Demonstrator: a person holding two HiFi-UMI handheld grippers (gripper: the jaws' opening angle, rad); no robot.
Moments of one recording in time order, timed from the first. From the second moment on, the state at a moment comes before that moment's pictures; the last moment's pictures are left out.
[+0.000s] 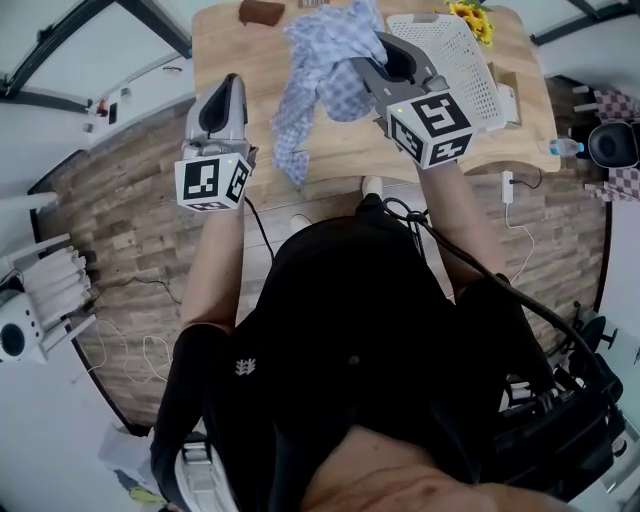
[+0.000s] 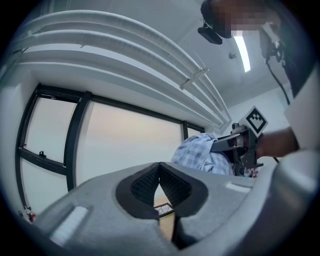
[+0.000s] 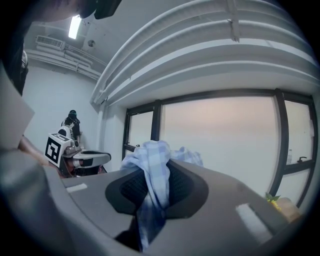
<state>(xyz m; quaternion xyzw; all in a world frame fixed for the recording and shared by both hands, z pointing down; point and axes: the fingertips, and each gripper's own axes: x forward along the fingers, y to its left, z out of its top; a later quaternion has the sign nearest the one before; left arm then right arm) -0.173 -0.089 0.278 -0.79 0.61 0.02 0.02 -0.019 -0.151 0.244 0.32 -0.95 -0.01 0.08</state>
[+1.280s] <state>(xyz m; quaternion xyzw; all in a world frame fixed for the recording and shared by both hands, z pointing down) 0.034 -0.205 0.241 -0.80 0.60 0.03 0.05 0.214 -0.270 0.187 0.35 -0.93 -0.03 0.03</state>
